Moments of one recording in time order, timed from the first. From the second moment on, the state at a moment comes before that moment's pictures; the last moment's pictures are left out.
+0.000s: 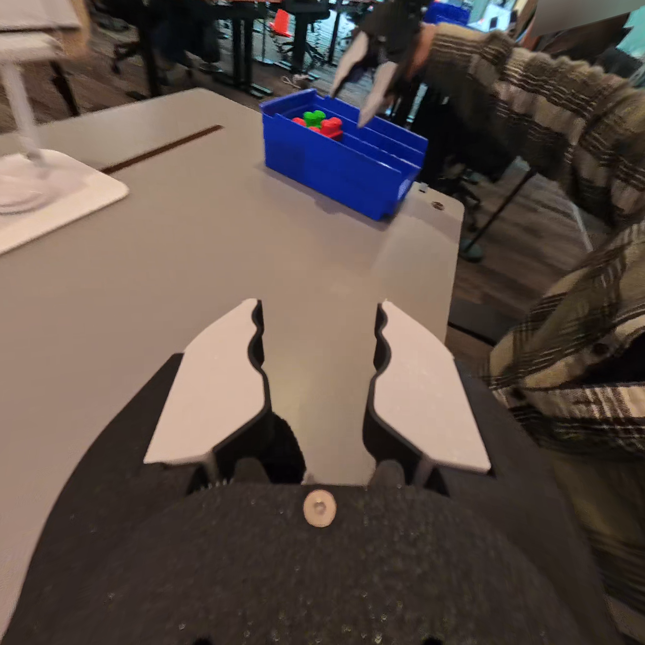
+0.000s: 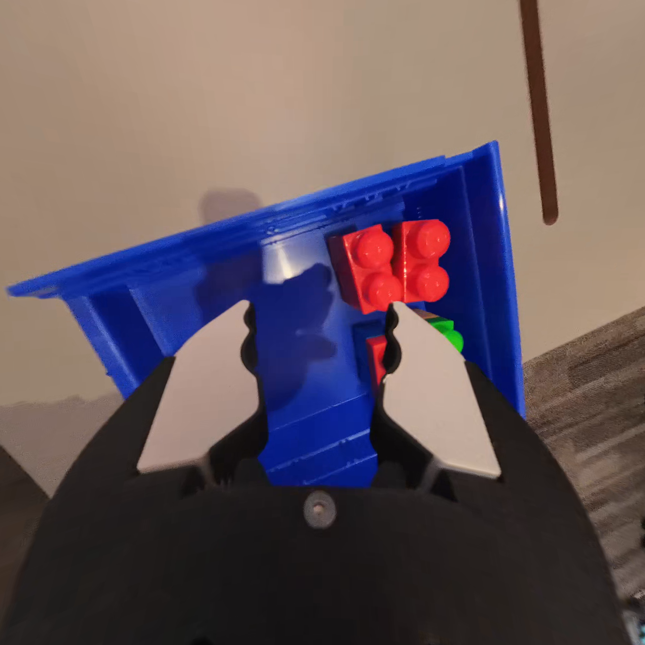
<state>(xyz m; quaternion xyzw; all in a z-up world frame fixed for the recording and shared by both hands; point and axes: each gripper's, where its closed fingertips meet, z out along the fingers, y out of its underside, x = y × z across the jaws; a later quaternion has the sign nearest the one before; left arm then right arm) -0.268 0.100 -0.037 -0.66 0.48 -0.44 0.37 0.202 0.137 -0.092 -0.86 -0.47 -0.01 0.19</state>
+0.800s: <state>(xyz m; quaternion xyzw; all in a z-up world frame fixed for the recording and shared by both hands) -0.257 0.082 -0.077 -0.64 0.40 -0.55 0.34 0.234 0.151 -0.080 -0.91 -0.36 0.03 0.20</state>
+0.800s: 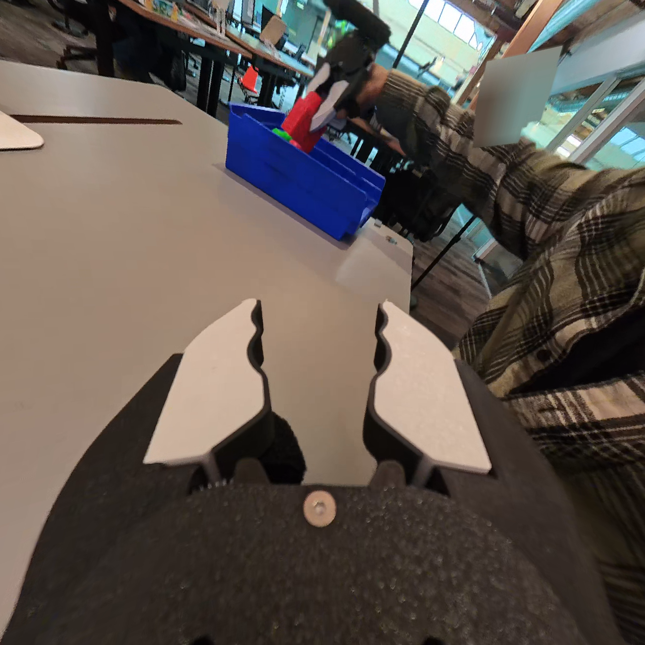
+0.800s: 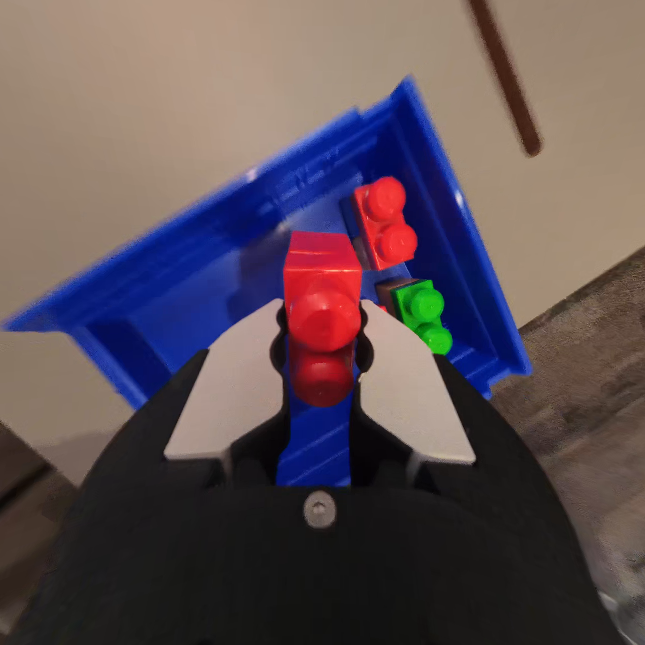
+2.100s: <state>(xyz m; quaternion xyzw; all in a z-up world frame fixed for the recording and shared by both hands) -0.387 0.170 -0.005 -0.69 0.31 -0.49 0.43 -0.163 0.084 -0.048 -0.67 -0.28 0.54 0.44</state>
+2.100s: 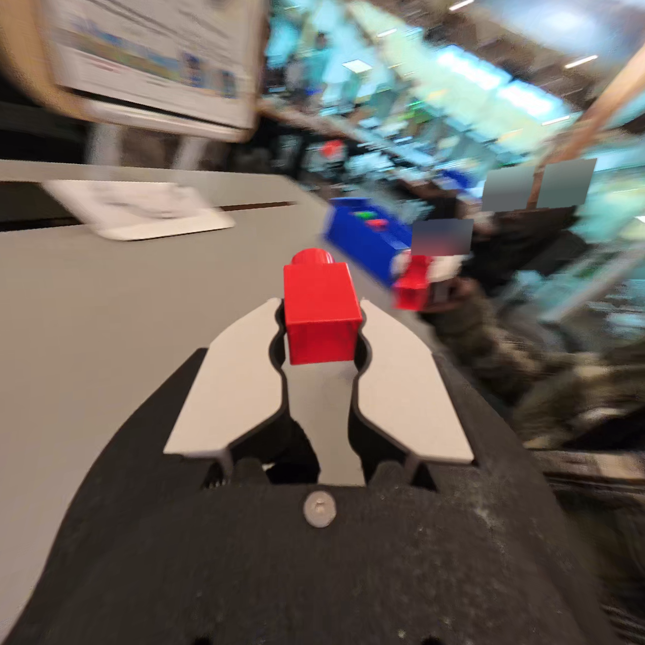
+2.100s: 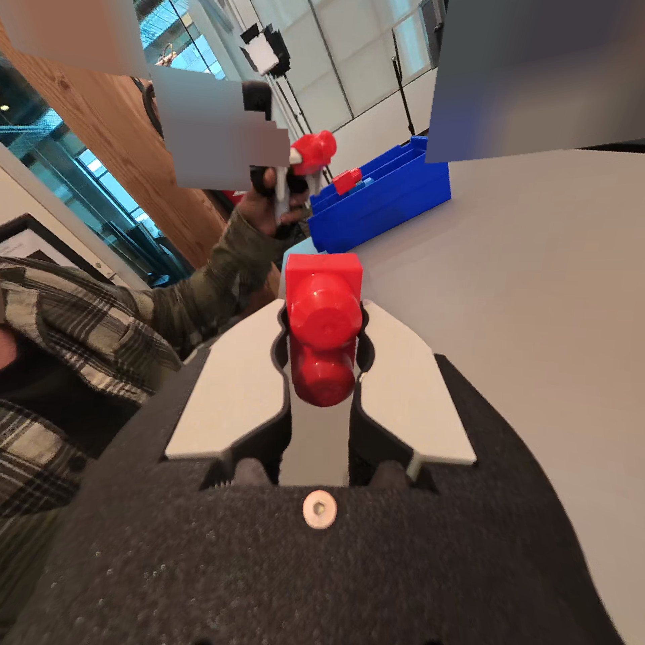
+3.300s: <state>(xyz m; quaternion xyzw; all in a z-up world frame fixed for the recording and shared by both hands) -0.236 0.085 -0.062 -0.64 0.48 -0.56 0.23 -0.200 0.083 -0.040 -0.64 -0.28 0.57 0.43</state>
